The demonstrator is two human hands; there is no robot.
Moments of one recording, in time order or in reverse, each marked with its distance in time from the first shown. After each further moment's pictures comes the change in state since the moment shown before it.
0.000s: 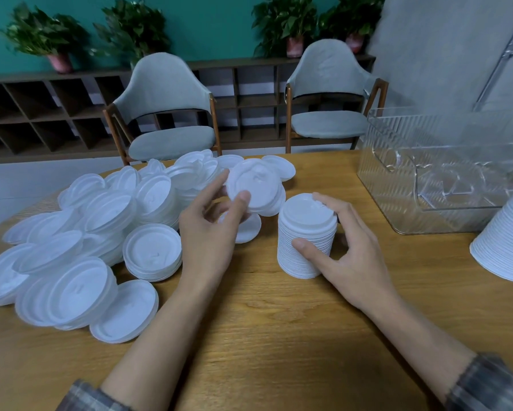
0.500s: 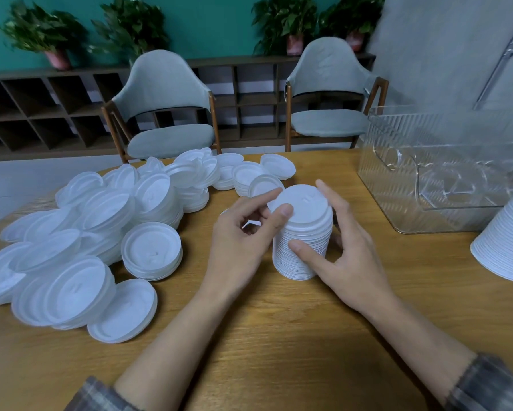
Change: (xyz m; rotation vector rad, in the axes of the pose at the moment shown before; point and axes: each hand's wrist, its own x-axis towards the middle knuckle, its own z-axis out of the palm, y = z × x) left_hand -0.014 -0.006 0.021 0.067 -0.255 0.032; right_hand -0.001 0.000 0.004 0.063 -0.028 0.010
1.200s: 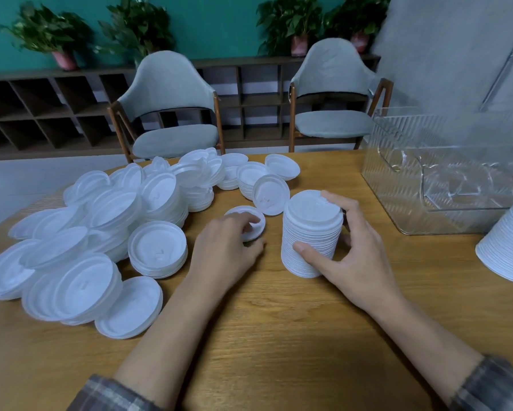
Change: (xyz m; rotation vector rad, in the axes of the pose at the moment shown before) left_hand 0.014 -0.028 -0.035 0.929 -0.082 0.064; right_hand 0.000 0.004 -0.003 -0.064 0.021 0.026
